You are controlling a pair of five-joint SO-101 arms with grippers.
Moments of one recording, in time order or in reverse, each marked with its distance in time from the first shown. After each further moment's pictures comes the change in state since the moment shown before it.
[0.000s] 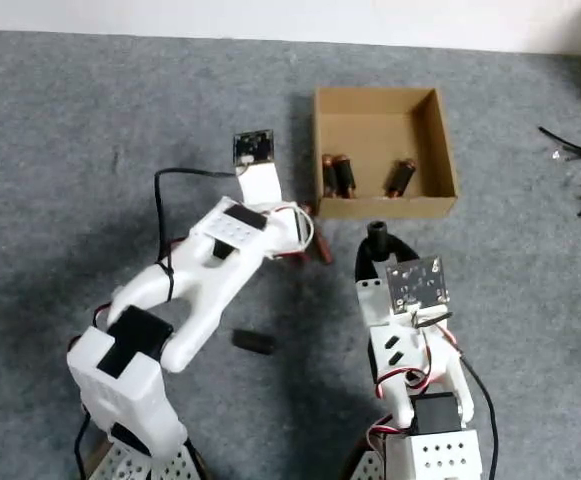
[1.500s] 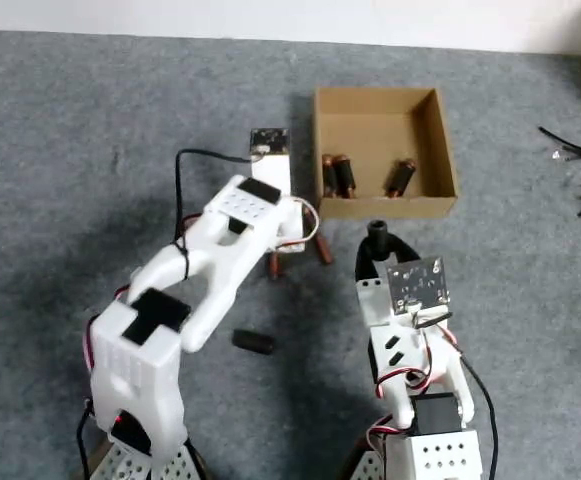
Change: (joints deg) left arm 0.0 6.5 -14.6 20.8 -5.6; right arm 0.0 -0.4 0.0 0.0 0.0
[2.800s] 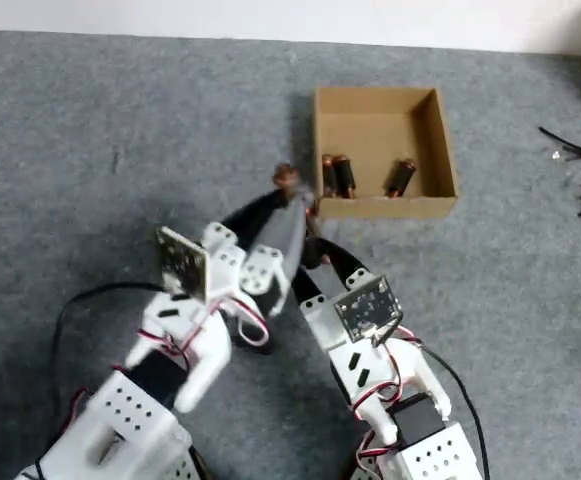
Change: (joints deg) left arm 10.1 -88.2 71.5 -62.9 -16.0; right arm -19.4 0.0 0.0 -6.5 0.0
